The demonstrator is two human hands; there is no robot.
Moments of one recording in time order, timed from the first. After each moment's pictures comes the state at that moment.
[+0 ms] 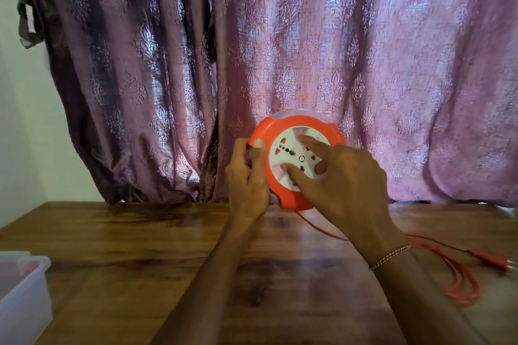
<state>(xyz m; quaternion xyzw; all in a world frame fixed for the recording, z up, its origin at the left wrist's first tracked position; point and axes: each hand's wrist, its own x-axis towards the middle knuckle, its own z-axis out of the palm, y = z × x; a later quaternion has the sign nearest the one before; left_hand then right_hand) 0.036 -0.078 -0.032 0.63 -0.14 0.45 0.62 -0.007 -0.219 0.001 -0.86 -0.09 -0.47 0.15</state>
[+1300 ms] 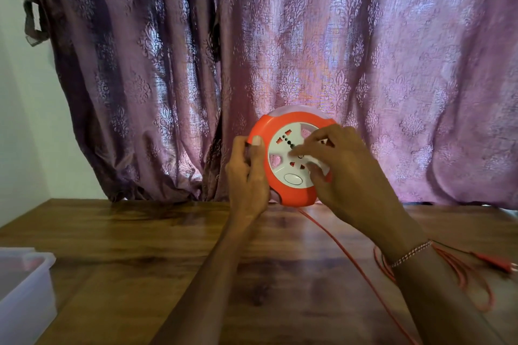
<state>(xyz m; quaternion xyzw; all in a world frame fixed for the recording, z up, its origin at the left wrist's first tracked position) 0.040 -0.072 -0.031 0.61 -0.14 0.44 0.64 -0.010 -0.230 0.013 -0.86 -0.26 -0.41 0.17</state>
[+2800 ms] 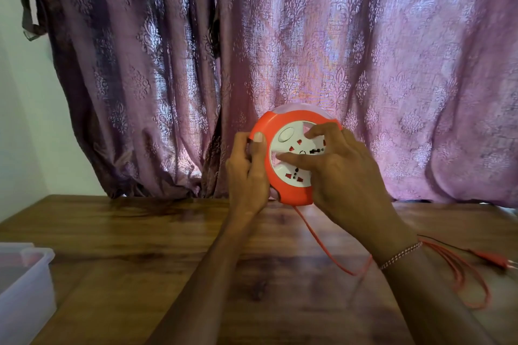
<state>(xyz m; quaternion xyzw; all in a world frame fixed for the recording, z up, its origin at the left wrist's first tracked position) 0.040 -0.071 -0.032 0.63 -0.14 0.44 0.62 -0.024 -0.218 0.013 -0.87 -0.24 -0.41 0.10</state>
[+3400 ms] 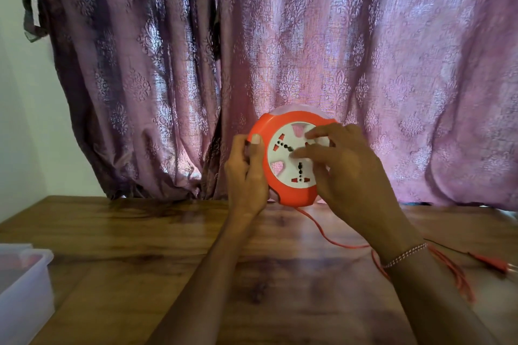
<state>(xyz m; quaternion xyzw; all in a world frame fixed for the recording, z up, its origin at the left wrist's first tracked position) 0.033 -0.073 -0.027 0.61 -0.14 0.43 0.65 -0.014 -0.228 0.013 -0.85 -0.24 -0.44 0.16</state>
